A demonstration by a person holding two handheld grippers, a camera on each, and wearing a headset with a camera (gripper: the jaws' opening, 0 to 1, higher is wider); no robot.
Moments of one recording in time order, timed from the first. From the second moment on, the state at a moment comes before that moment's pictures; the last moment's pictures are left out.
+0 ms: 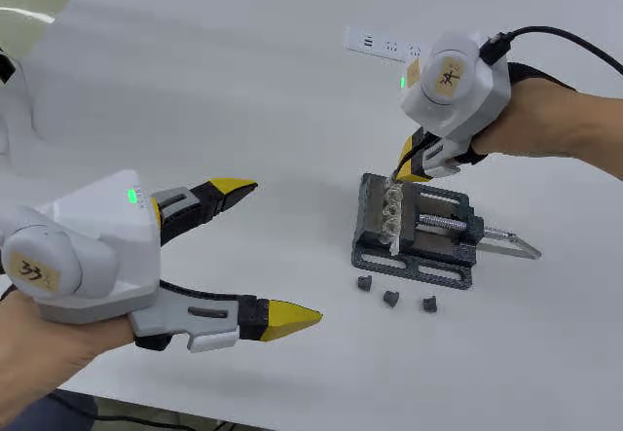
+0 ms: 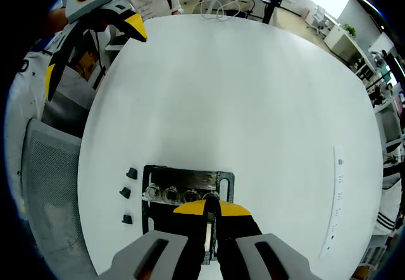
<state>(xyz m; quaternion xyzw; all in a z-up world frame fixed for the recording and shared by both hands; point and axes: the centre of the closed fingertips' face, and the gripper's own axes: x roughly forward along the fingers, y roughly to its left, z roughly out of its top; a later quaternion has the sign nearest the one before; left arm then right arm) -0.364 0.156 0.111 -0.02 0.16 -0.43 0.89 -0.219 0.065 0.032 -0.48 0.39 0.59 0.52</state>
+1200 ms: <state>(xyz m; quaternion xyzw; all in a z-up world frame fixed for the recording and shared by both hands) -0.362 0.161 0.114 -0.02 0.16 -0.42 0.89 -0.220 0.066 0.029 -0.50 0.42 0.58 0.49</state>
